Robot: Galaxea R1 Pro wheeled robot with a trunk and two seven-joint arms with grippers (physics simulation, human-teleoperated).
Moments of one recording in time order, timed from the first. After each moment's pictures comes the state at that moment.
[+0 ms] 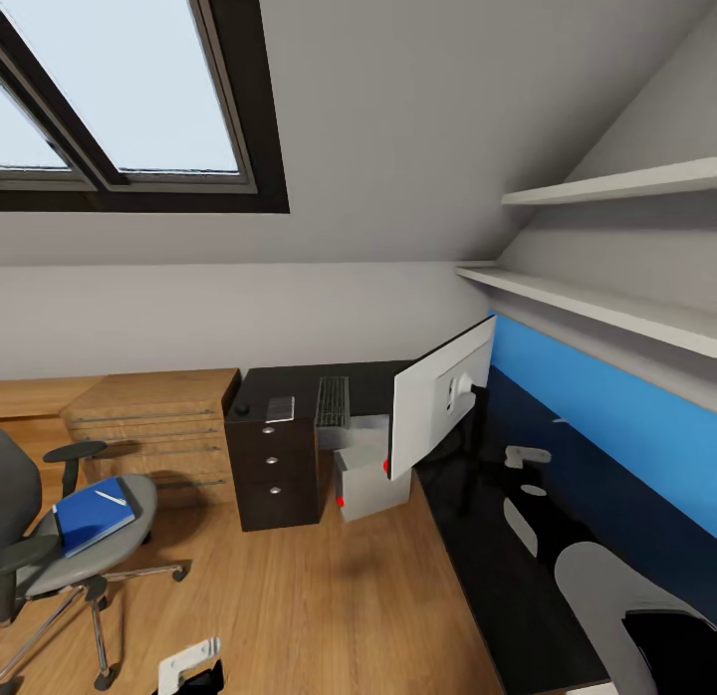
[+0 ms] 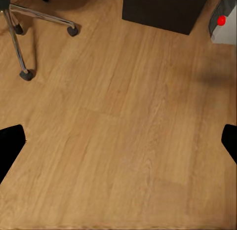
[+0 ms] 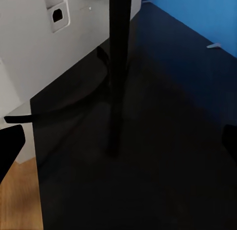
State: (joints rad) left arm -0.09 0.16 -0.38 -0.90 0.67 0.00 0.47; right arm -0.84 -0.10 0.04 -0.34 -0.13 -0.02 -0.16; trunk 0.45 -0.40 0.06
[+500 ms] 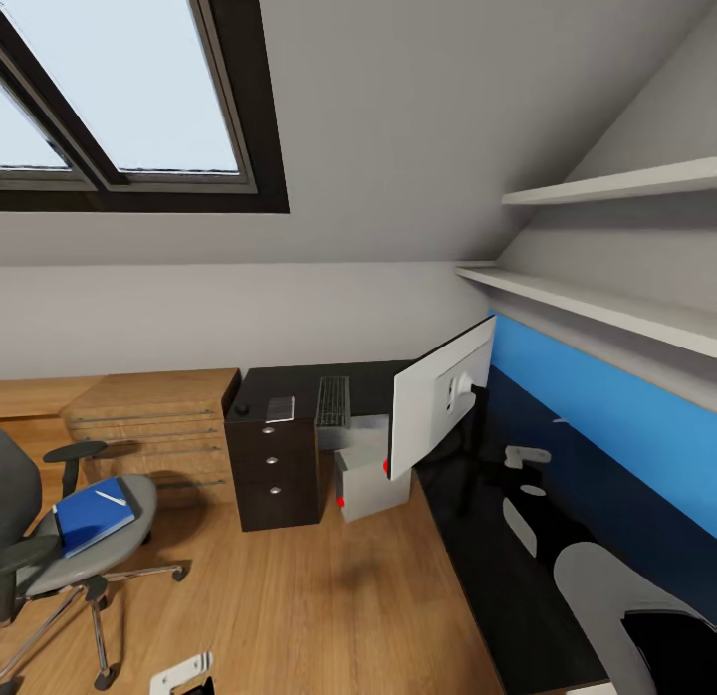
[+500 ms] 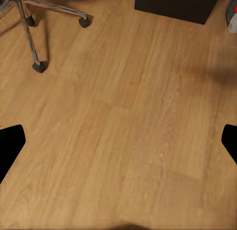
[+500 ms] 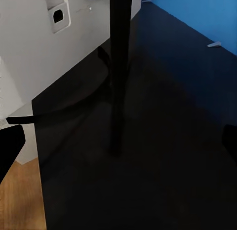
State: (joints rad) left arm -0.09 0.16 -0.38 -0.84 0.67 -0.02 0.48; right arm -0.84 -0.10 0.04 -0.34 -0.14 -0.02 -0.16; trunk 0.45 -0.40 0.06
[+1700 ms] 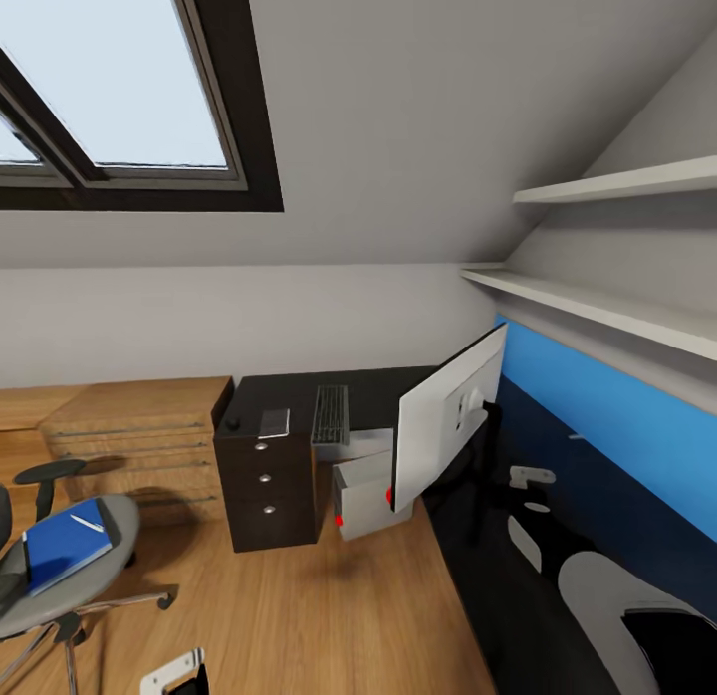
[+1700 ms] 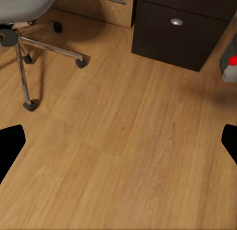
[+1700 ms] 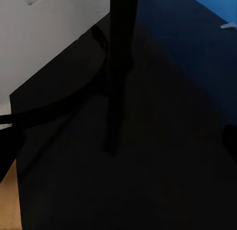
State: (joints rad) left arm -0.09 0.16 -0.38 -0.80 0.66 -0.19 0.48; right arm -0.84 -0.11 0.04 -0.23 -0.13 -0.02 -0.16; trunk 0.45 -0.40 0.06
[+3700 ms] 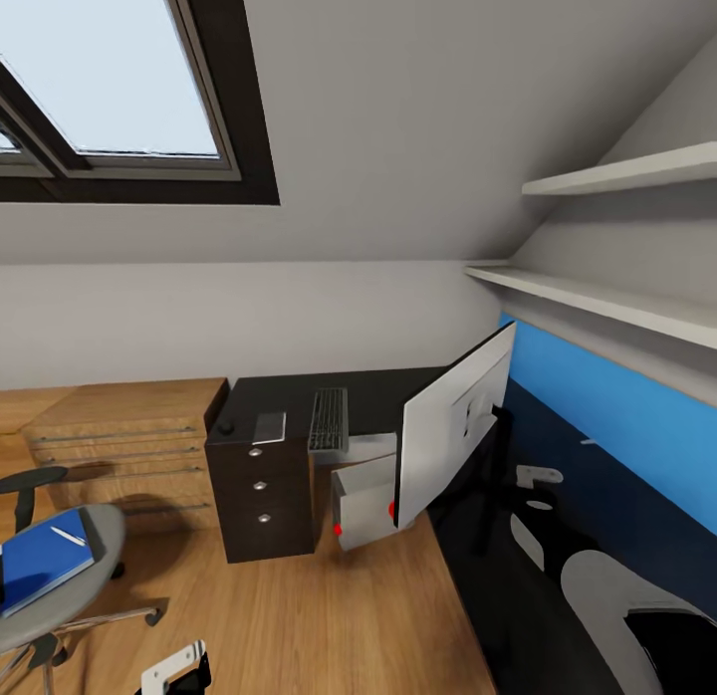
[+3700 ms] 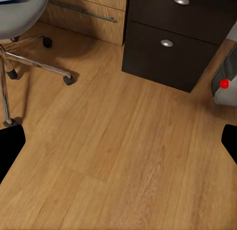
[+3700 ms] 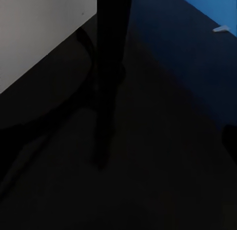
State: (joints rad) left arm -0.09 0.16 -0.38 -0.82 0.66 -0.25 0.48; right arm -0.84 -0.12 0.05 -0.24 -0.12 0.00 -0.22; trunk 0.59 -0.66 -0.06
